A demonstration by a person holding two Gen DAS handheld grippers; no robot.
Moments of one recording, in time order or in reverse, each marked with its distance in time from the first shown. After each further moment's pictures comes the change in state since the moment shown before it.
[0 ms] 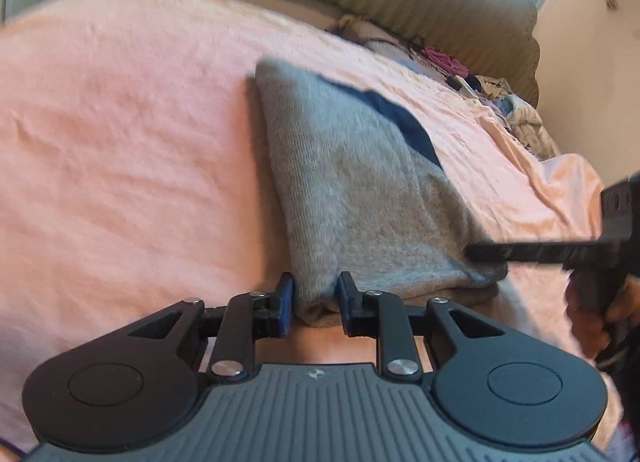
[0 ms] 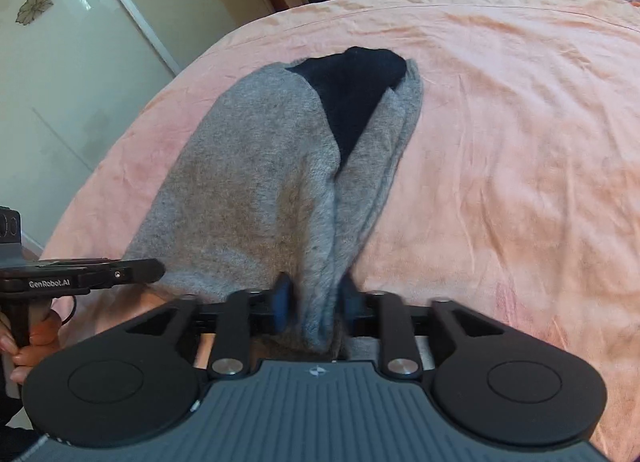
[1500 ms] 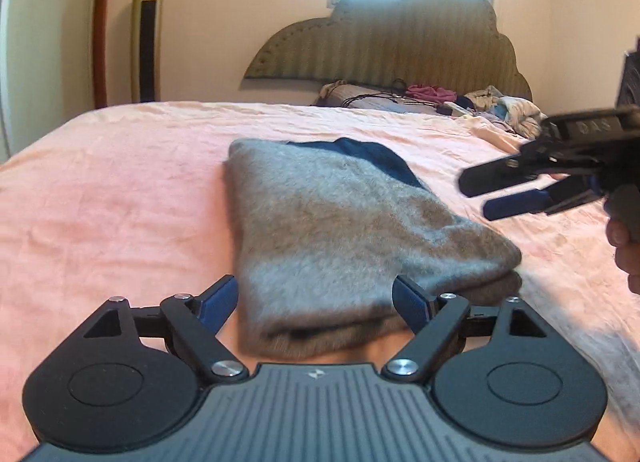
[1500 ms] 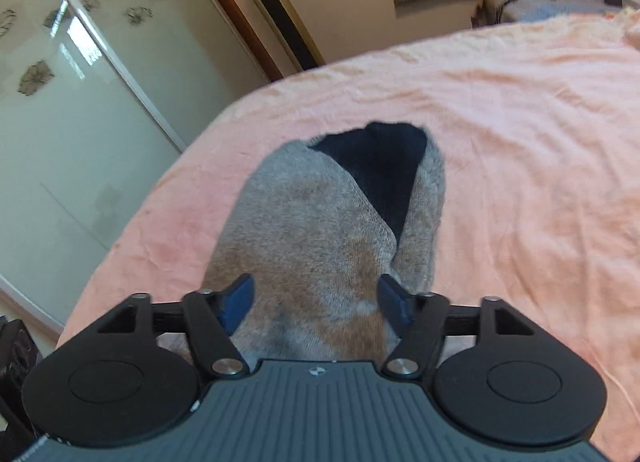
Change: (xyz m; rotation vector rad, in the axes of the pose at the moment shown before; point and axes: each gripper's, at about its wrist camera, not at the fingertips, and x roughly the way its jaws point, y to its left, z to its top) left arm 0.008 -0.042 -0.038 0.252 -0.226 0.126; right arm -0.026 0.029 0.004 0.084 -0.222 0.016
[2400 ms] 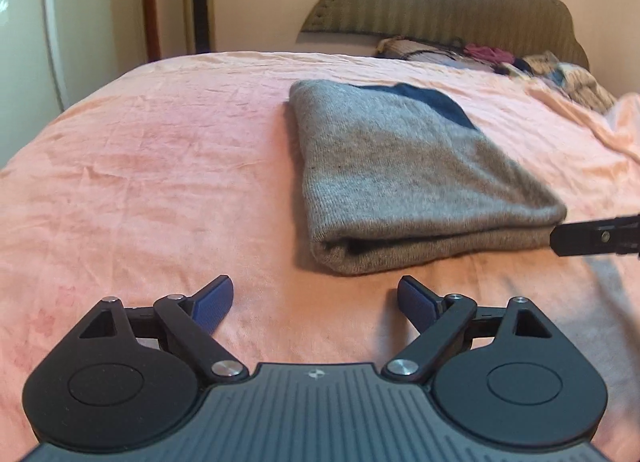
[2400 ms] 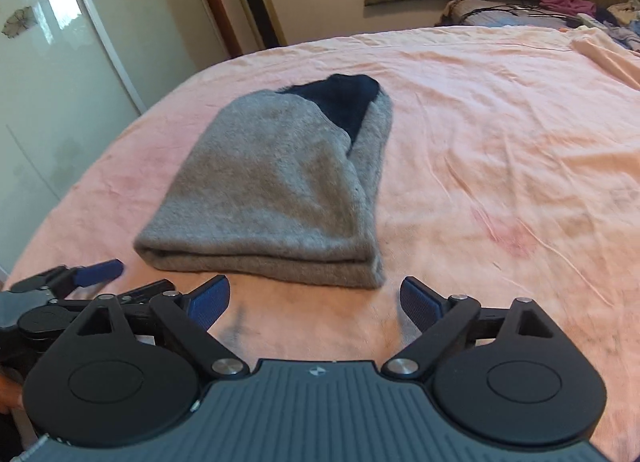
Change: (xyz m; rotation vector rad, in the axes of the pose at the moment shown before) left arm -0.014 0.001 -0.014 -0.083 0.128 0.162; right arm -0.026 0.017 -0.075 -0.086 0.005 -0.217
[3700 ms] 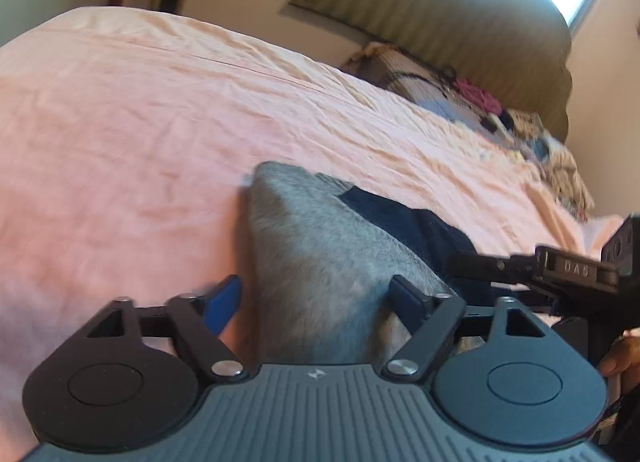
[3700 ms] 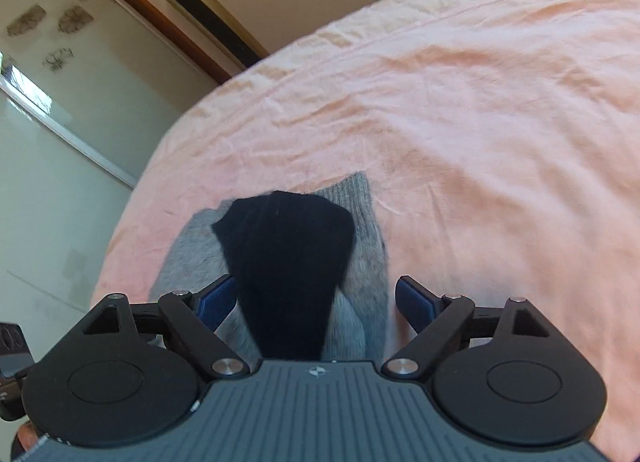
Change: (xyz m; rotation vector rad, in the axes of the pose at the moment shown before) left arm 0.152 0.028 0.157 -0.189 0.134 -0.265; right arm 0.158 -0.080 0.163 0.295 0.128 0.185
